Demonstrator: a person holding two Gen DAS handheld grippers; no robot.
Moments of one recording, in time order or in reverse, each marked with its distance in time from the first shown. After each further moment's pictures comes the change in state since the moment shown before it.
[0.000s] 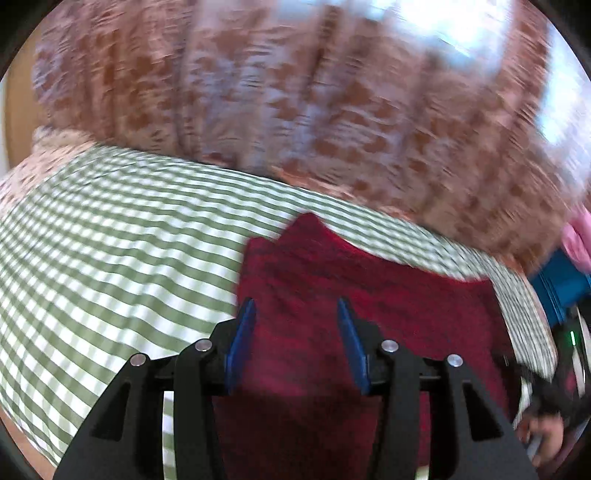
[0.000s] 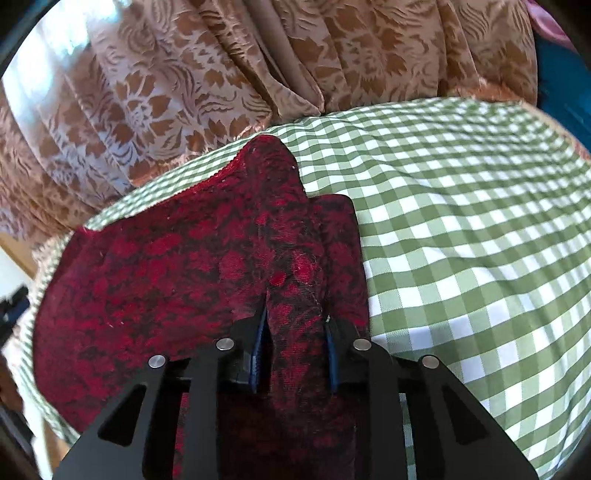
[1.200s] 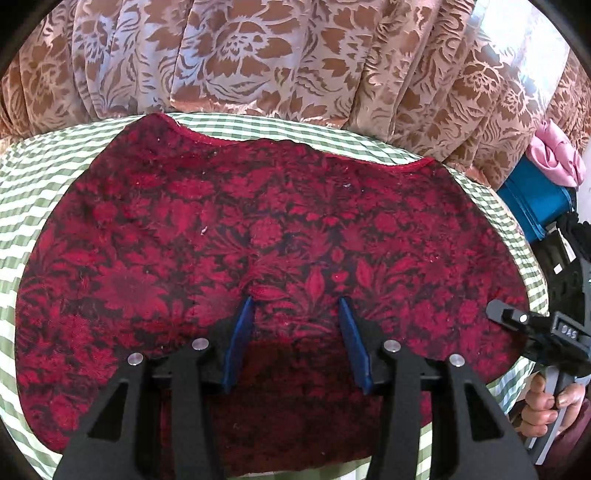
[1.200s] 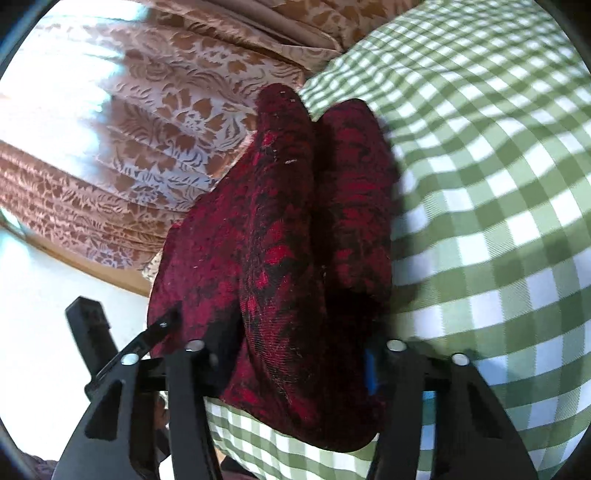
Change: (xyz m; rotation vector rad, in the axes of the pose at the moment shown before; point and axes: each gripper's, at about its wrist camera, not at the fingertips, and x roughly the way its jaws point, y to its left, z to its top) left arm 0.052 -0.094 -0.045 0.138 0.230 -0.115; right arm -0.020 -0.030 -0.039 0.227 0.153 0.470
